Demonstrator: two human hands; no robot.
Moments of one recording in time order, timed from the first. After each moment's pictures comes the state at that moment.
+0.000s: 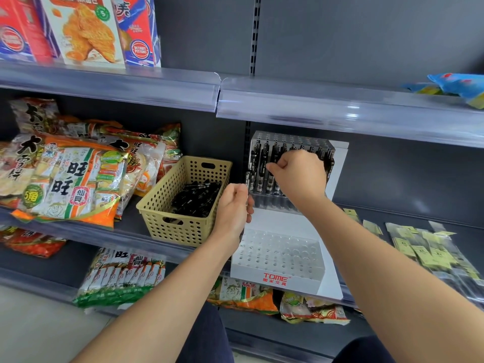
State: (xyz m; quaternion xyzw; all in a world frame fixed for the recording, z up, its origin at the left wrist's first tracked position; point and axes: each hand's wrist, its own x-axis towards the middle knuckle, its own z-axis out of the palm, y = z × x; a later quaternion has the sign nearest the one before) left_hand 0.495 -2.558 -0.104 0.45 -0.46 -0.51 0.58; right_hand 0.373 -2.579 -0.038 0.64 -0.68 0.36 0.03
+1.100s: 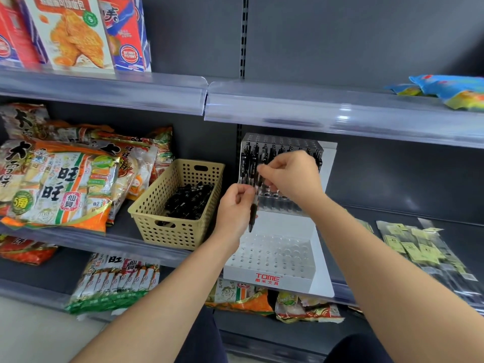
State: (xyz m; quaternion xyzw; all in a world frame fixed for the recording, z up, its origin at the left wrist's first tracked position) left_hand 0.480 -2.557 -0.100 0.45 -0.51 -0.48 0.56; right_hand 0.364 -2.560 -0.028 0.65 -0.62 0.43 -0.11
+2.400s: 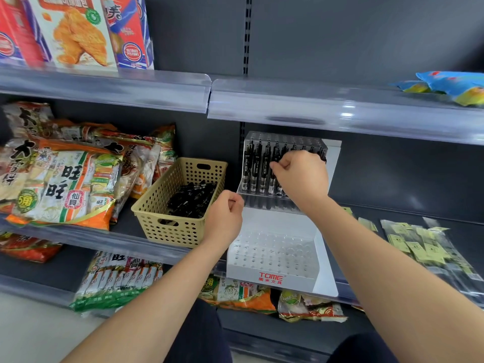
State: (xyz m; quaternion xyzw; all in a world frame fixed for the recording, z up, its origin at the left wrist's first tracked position) left_hand 0.506 -2.567 -0.122 0.56 -0.61 -0.30 0.46; right_hand 0.359 -2.574 -0.039 0.64 -0.68 0.35 0.04
